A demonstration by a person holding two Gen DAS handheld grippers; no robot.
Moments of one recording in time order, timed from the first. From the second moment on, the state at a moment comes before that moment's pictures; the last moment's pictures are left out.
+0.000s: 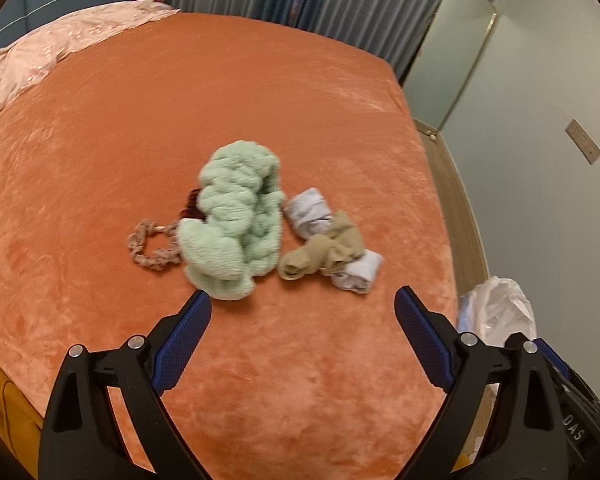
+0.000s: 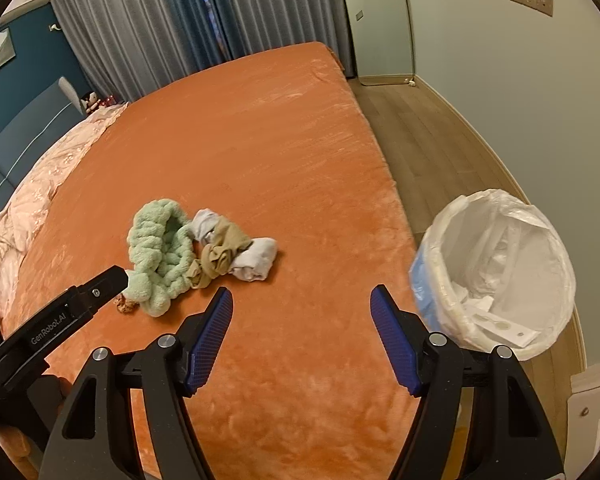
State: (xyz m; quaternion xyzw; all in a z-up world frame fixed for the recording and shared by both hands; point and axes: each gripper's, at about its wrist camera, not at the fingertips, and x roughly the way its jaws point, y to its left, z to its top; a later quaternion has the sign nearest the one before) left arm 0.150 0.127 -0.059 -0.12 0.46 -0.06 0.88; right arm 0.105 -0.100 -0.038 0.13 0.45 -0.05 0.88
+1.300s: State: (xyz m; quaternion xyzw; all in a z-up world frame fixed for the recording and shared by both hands) left arm 0.252 0.179 -0.158 -0.16 0.56 -0.04 0.81; right arm 0.266 -0.010 -0.169 0.14 0.55 0.00 0.83
